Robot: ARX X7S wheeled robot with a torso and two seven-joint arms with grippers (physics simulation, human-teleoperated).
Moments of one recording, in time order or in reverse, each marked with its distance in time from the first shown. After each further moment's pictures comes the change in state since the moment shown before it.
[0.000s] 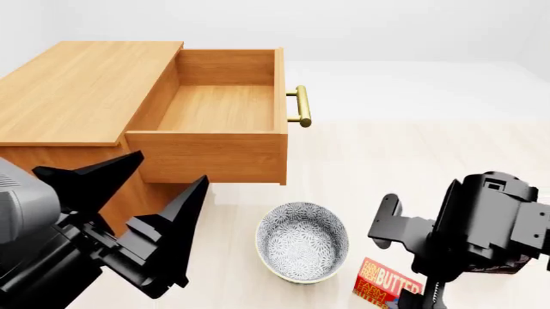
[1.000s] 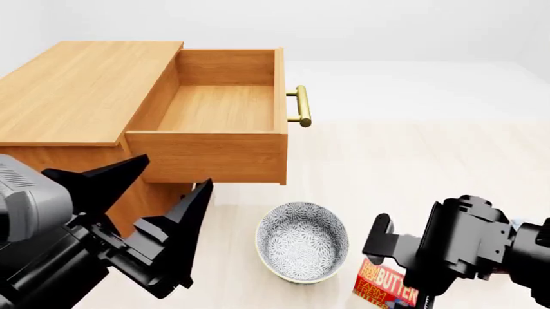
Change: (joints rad) left arm 0.017 0.022 -0.004 -0.012 0.001 -0.011 -0.001; right arm -0.143 -0.076 -0.052 0.197 -0.080 -0.152 -0.090
